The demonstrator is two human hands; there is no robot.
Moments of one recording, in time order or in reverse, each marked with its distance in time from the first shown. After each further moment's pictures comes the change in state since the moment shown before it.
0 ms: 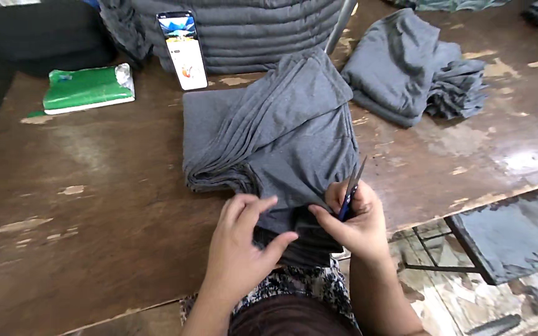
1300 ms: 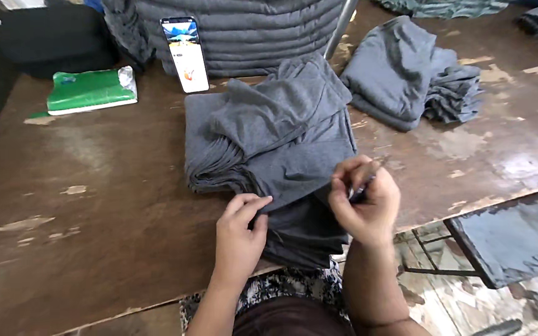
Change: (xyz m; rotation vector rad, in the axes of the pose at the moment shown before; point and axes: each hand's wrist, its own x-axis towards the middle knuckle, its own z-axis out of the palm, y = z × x) left_hand 0.003 -0.014 0.022 -0.095 0.144 -0.083; right_hand 0.034 -0.007 -0.006 -0.288 0.079 -0.299
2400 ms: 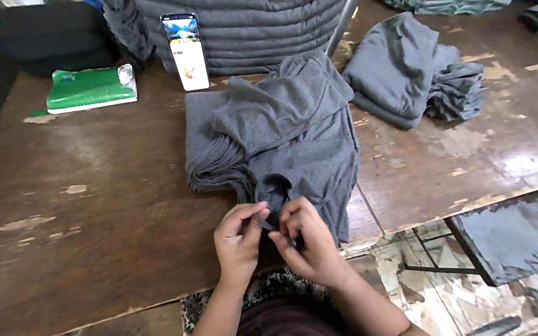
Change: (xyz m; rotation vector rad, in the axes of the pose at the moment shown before) left_hand -0.015 -0.006 0.010 -0.607 0.188 -0.063; right_hand -0.048 -0.043 0.050 0.260 -0.262 0.036
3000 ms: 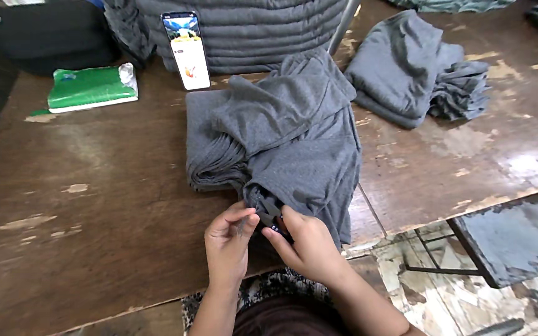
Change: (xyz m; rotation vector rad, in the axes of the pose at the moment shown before) left_hand 0.000 0.006 -0.011 -0.318 0.047 -0.176; right_hand 0.002 -0.006 0.001 -0.401 -0.154 0.237
